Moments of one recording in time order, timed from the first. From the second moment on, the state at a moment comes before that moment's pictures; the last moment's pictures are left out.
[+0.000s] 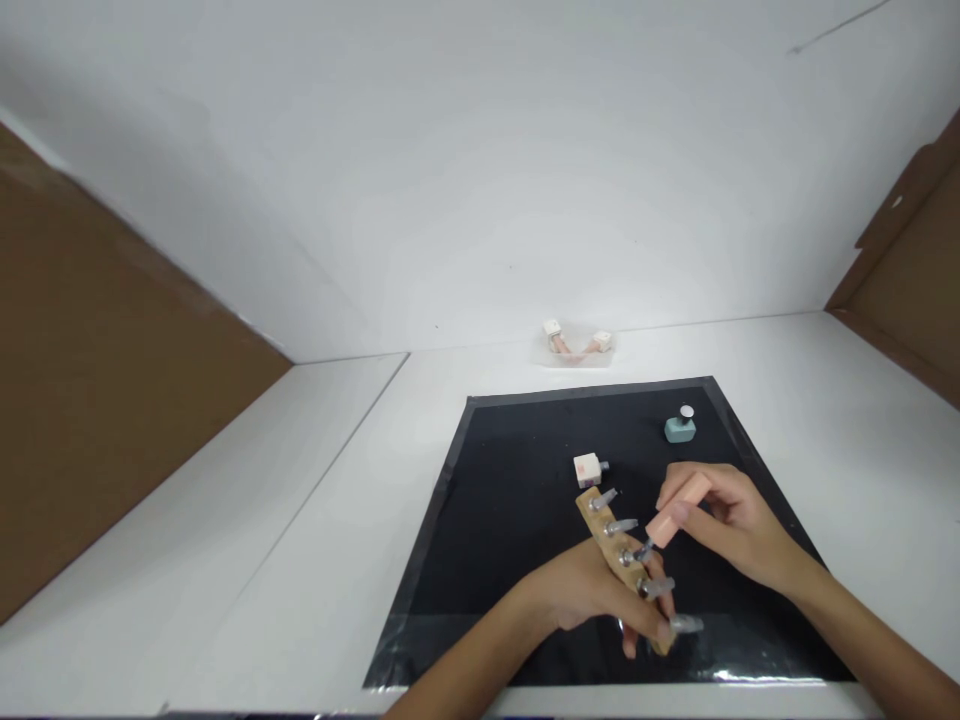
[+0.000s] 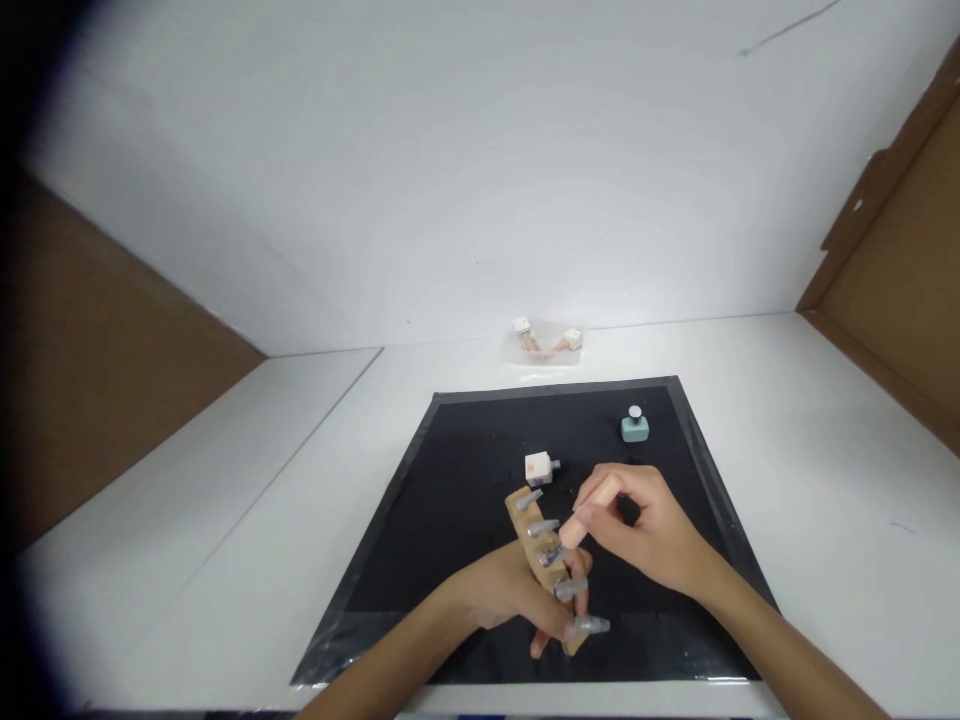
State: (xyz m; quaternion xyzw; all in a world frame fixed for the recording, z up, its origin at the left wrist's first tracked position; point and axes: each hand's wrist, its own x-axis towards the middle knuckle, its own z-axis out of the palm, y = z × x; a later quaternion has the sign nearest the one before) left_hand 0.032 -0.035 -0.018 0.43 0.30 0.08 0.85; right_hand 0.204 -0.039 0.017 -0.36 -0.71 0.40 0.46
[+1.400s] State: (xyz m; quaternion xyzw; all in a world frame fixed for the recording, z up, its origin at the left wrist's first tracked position) left_hand 0.032 -0.036 -0.016 0.43 0.31 0.07 0.84; right_hand 0.203 -0.039 0.013 -0.36 -0.68 0.43 0.47
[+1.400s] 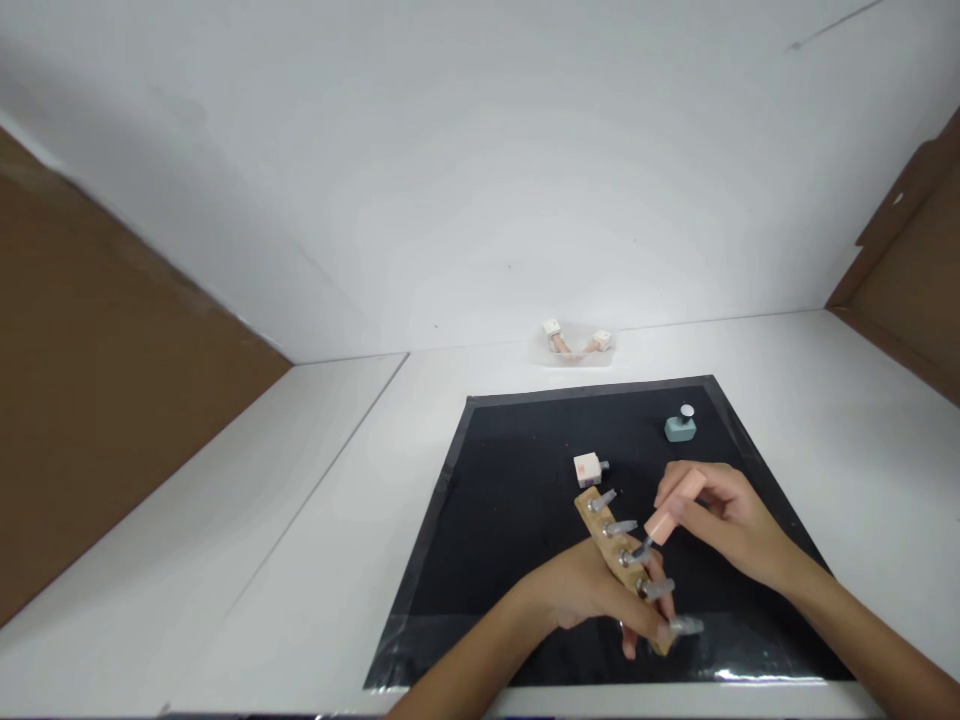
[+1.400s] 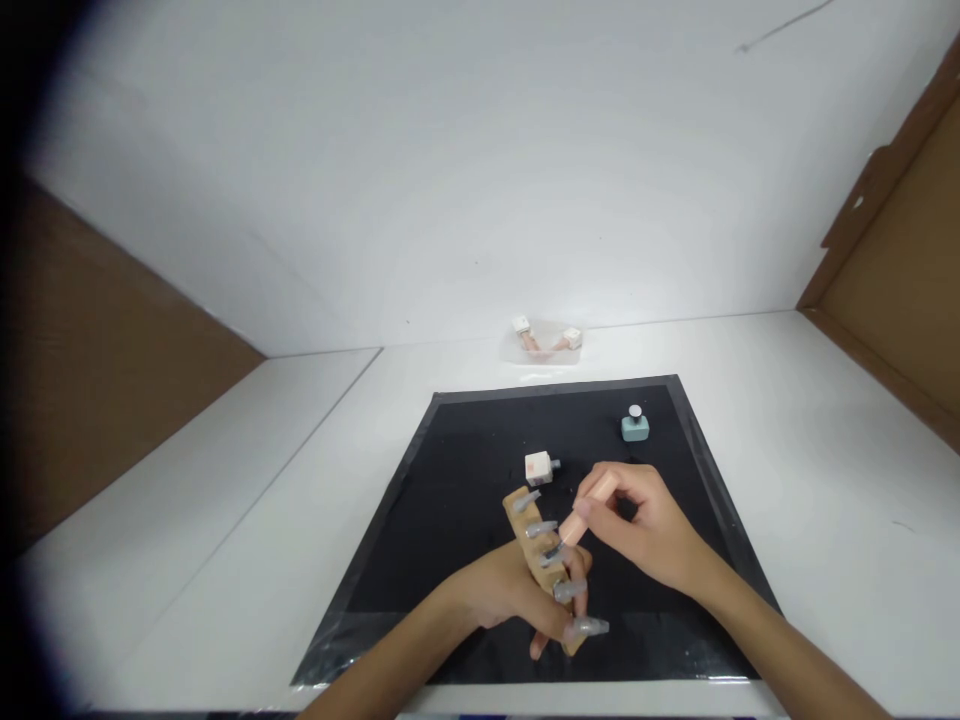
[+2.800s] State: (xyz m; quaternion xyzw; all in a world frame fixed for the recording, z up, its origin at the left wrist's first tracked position) left_hand 0.028 -0.034 -0.013 0.43 0.29 0.09 0.85; right_hand 0.204 -0.039 0.017 -0.29 -0.70 0.45 0.47
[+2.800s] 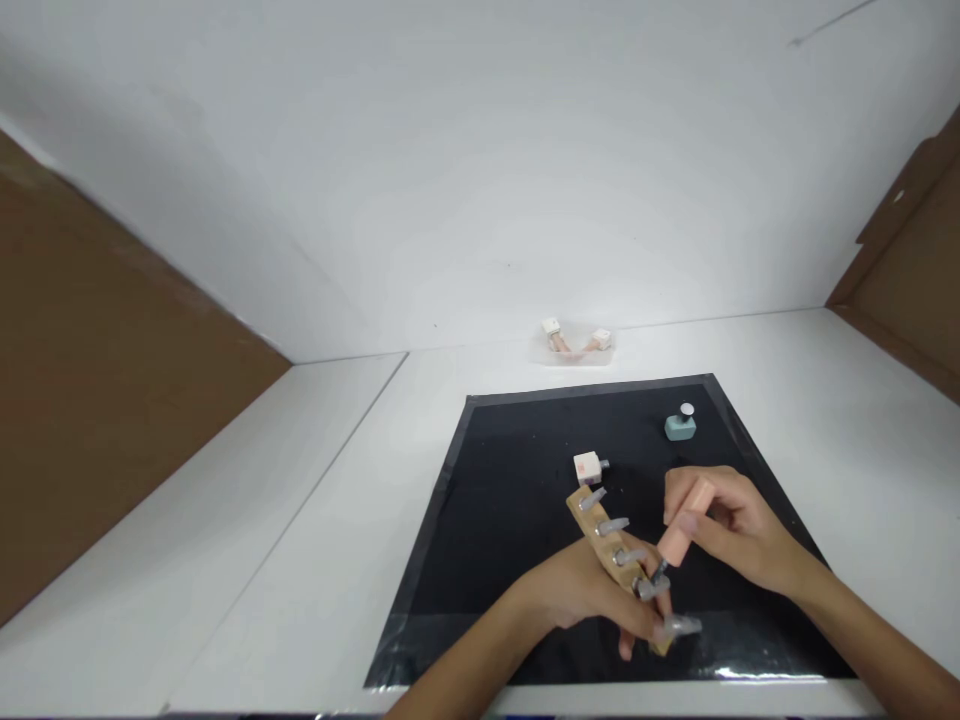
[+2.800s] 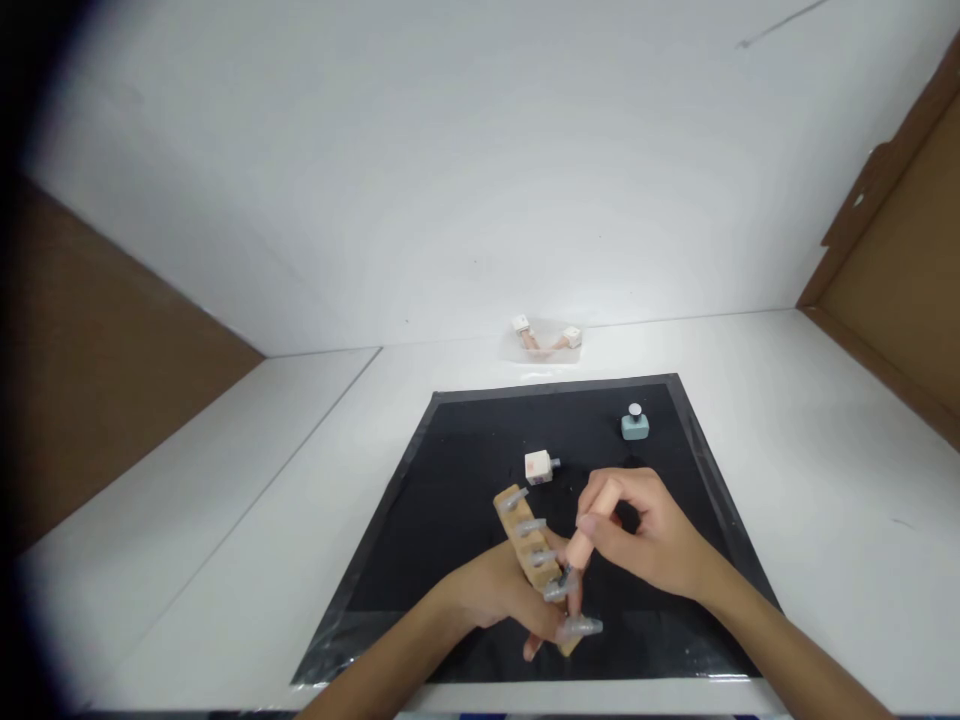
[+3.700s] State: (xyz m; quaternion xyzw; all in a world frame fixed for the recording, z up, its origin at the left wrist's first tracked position) left_hand 0.027 -0.031 -0.014 0.39 0.26 0.11 0.88; right_hand 0.200 -0.040 0.023 -0.24 -0.74 0.37 0.50
